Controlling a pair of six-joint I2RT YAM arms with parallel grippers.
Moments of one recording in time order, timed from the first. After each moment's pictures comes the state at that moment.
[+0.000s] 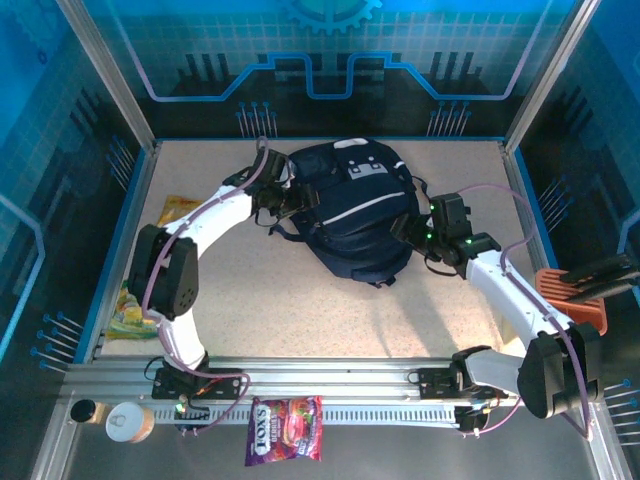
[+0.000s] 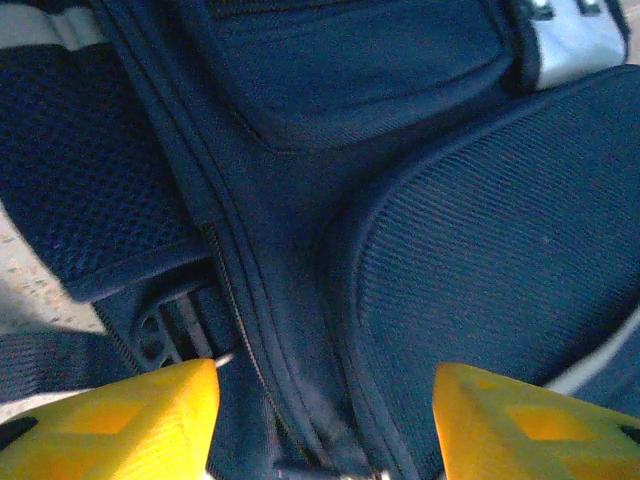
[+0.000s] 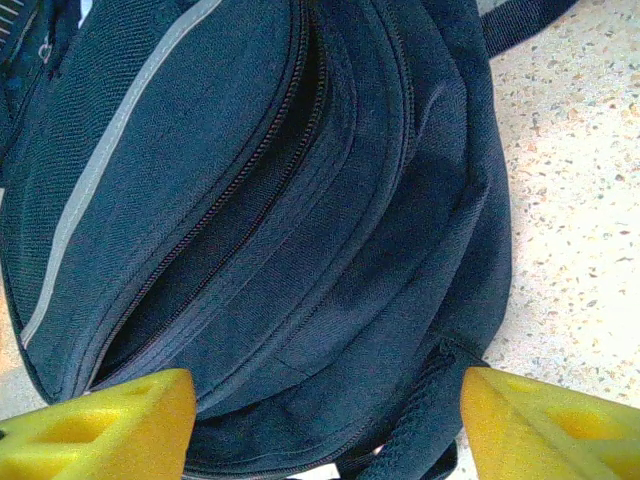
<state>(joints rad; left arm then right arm) -0.35 1.85 1.43 -0.50 0.32 -0.65 0.26 1.20 0.84 -0.48 -0.10 0.76</state>
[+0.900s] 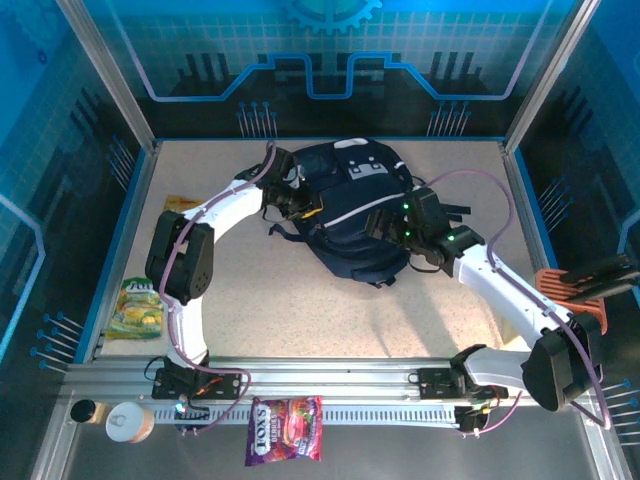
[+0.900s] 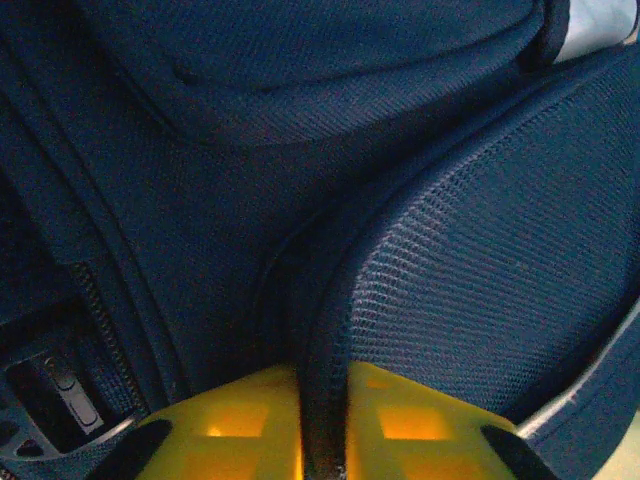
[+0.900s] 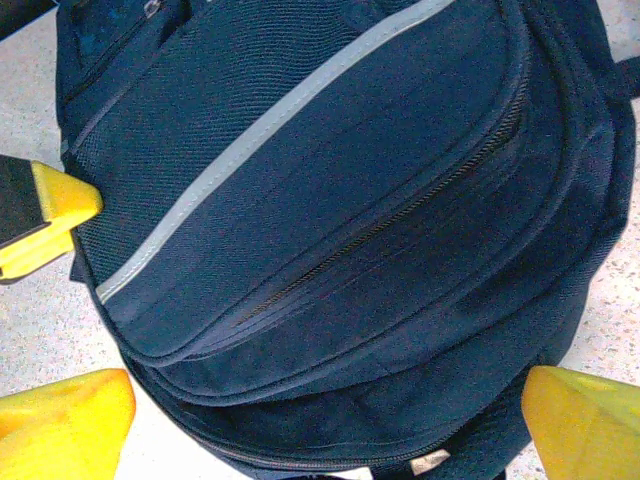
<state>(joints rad) -0.34 1.98 1.52 -0.50 0.49 -0.73 0.47 1.24 0.96 -0.52 0.07 0.69</state>
